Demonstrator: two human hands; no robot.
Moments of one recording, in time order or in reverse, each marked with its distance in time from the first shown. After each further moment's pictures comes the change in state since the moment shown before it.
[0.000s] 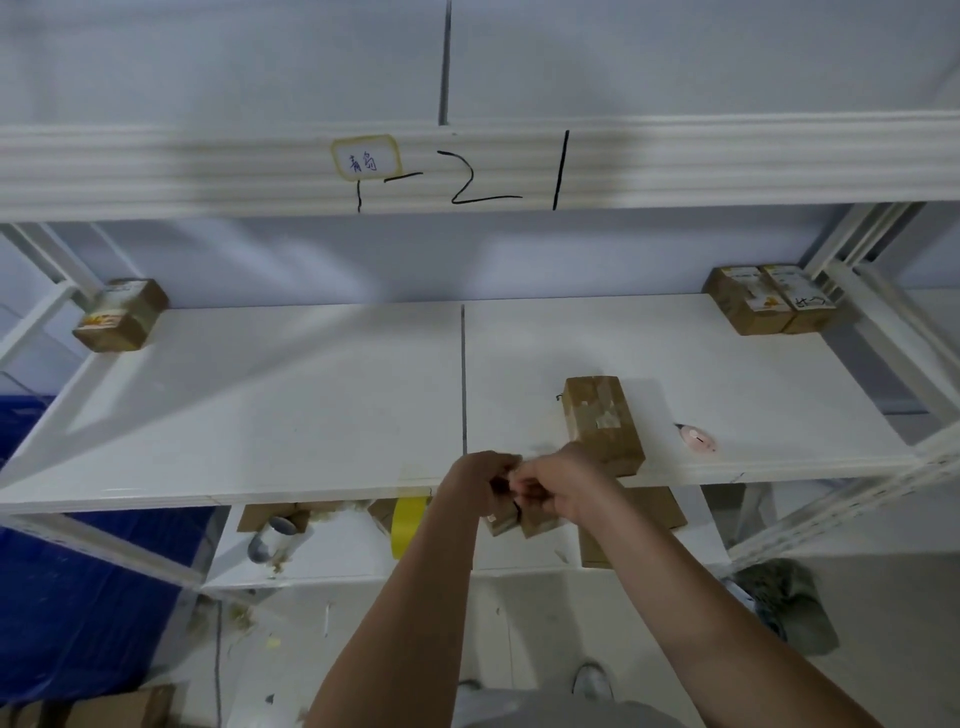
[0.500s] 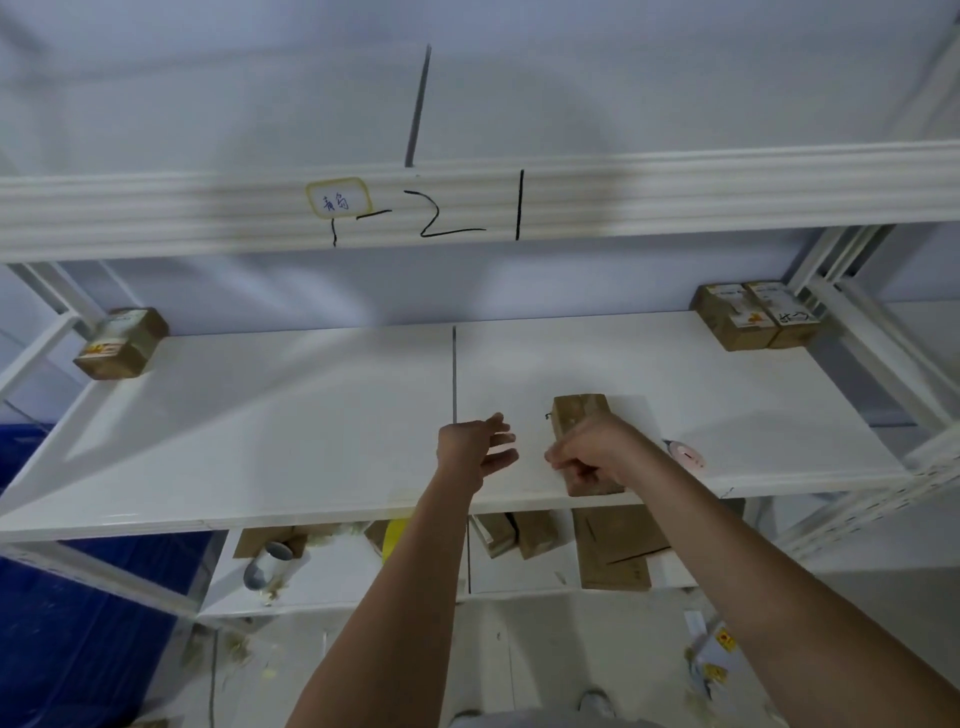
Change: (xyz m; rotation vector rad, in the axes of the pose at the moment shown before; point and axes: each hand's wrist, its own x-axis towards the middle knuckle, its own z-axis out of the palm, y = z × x) left_hand -0.021 0.037 0.015 -0.162 0.085 0.394; right_hand 0.018 -0.042 -0.068 -0.371 0.008 -0.098
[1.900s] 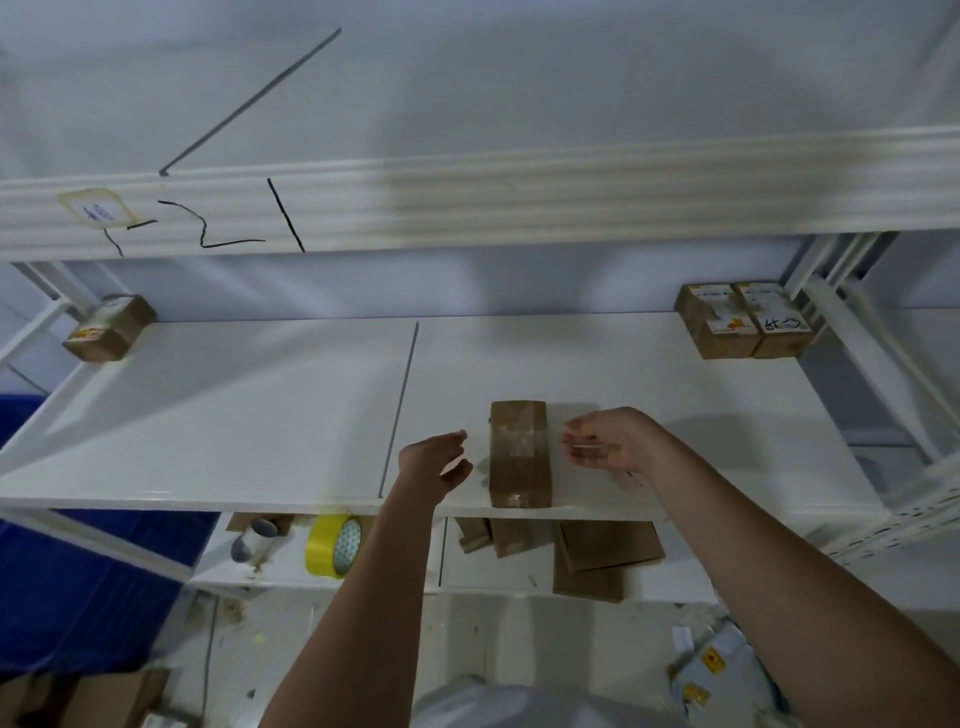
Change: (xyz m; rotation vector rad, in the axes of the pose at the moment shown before) left_hand 0.001 -0.038 0.068 -0.101 0.147 -0.026; right_hand 0.087 0.063 -0.128 0.462 -0.181 0.047
